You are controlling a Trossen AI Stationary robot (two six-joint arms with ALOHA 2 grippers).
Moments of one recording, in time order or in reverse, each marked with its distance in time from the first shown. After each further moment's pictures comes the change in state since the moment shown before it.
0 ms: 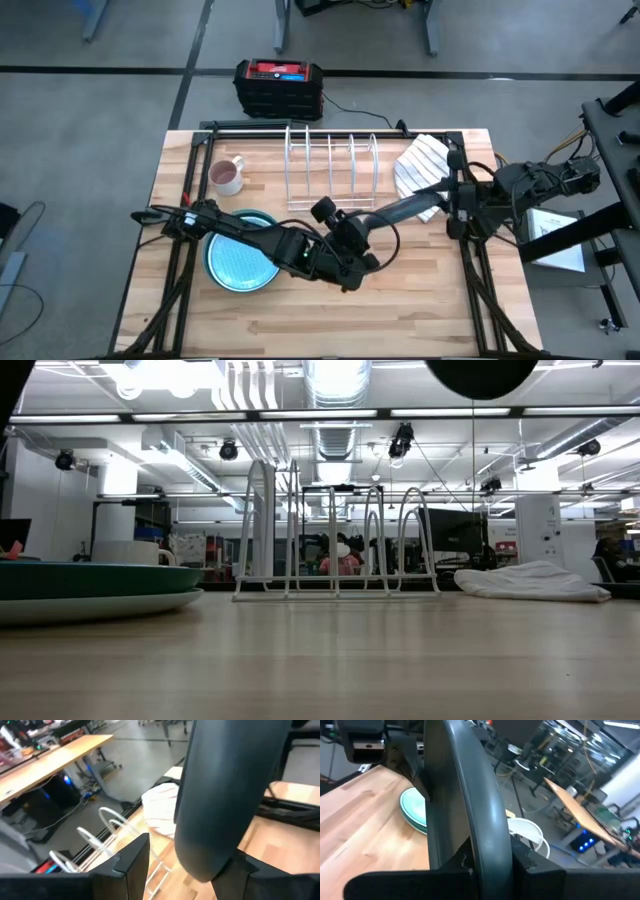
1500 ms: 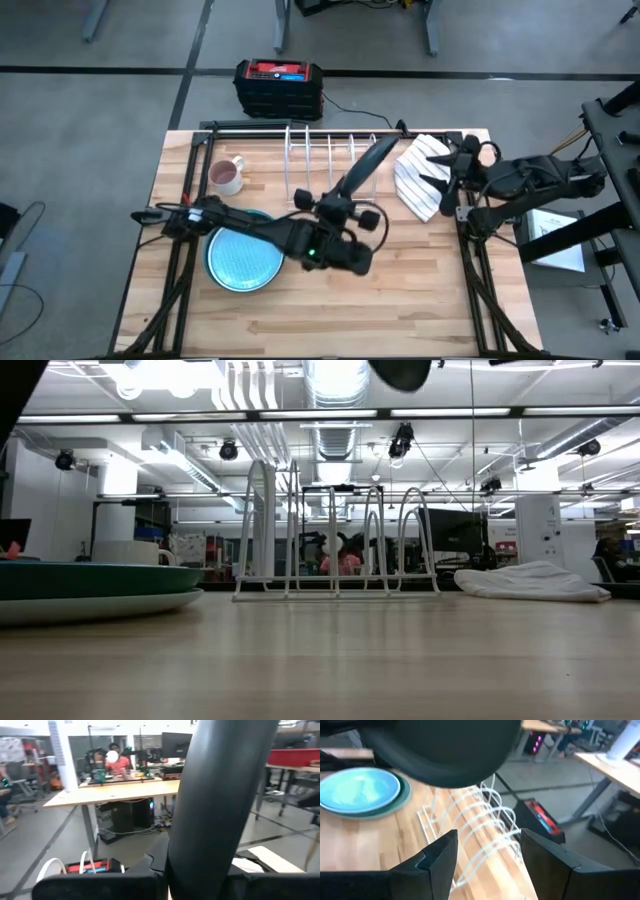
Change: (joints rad) left arm 0.083 0.010 -0.066 0.019 -0.540 -0.406; right arm -0.076 0.050 0.118 -0.371 0.340 0.588
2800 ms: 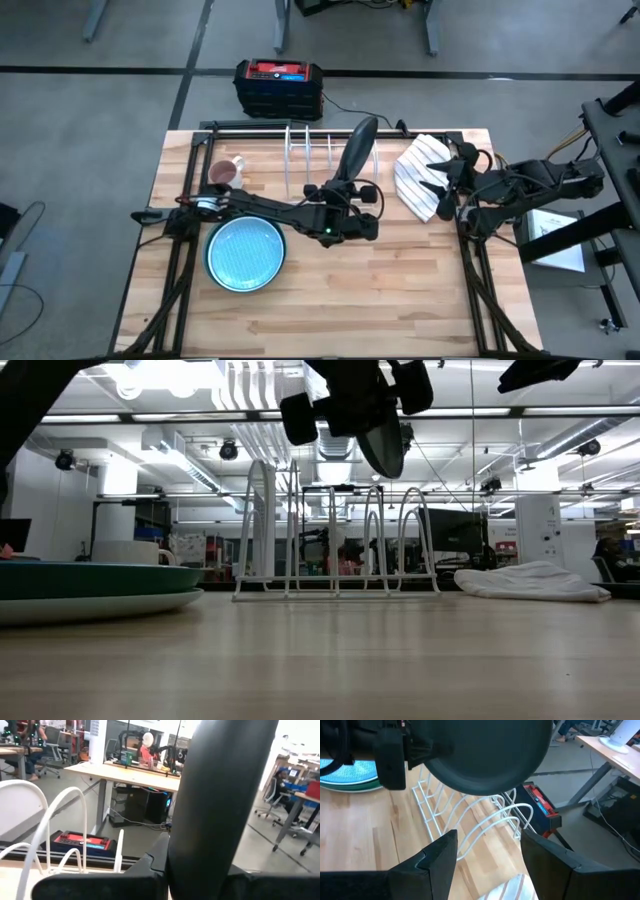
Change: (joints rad) left arm 0.164 0.027 -0.401 0.478 -0.003 -0.190; right arm 0.001 -0.040 -0.089 -0.064 -0.002 0.052
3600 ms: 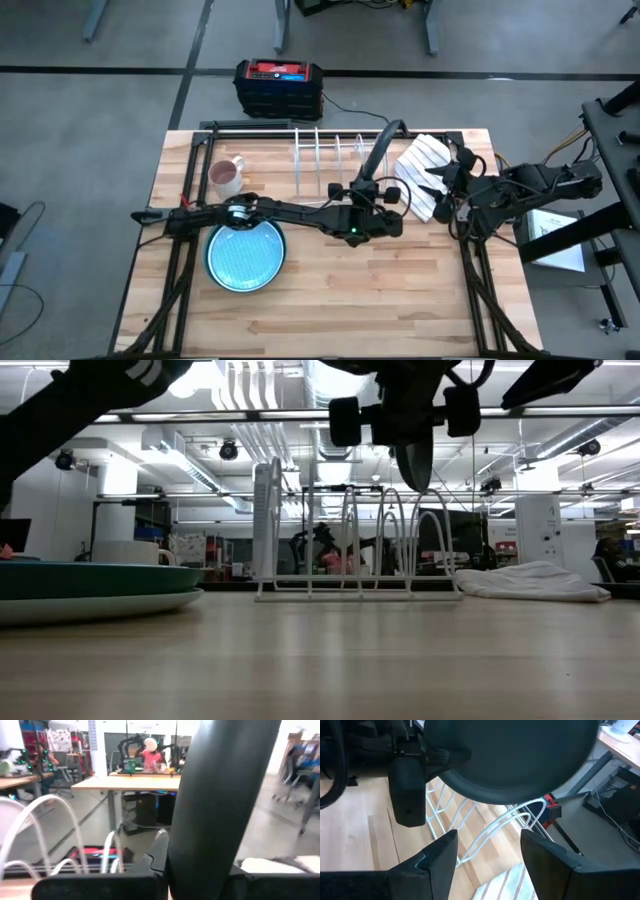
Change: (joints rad) left arm 0.024 0.297 0.443 -0.040 -0.009 0.296; right arm 0.000 -0.013 -0.074 -0.007 0.000 0.044
